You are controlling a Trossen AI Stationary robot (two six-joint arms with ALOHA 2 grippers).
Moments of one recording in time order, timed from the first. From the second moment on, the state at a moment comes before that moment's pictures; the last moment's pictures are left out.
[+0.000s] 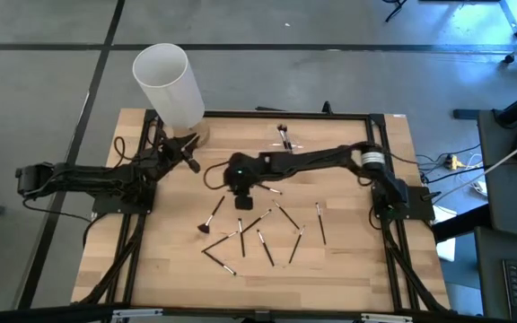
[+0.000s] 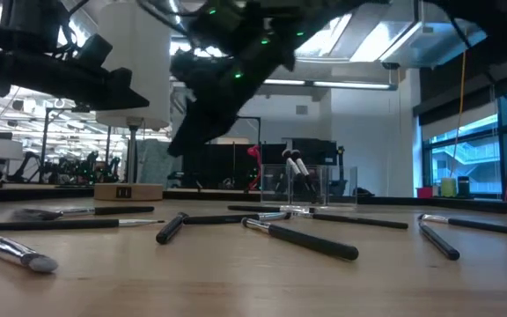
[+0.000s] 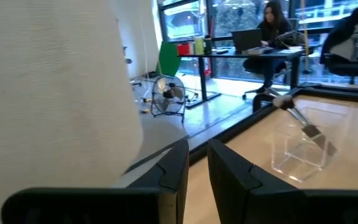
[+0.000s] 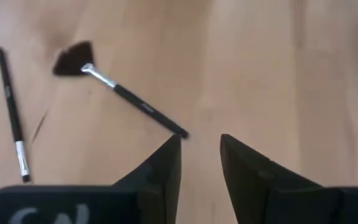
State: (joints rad) left arm 0.29 0.69 0.06 0.63 -0.61 0.09; right arm -0.06 2.18 1.75 -0.38 -0.07 -0.20
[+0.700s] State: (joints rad) left arm 0.36 0.69 0.06 0.60 -0.66 -0.02; right arm 0.00 2.51 2.07 -0.39 -0.31 -0.45
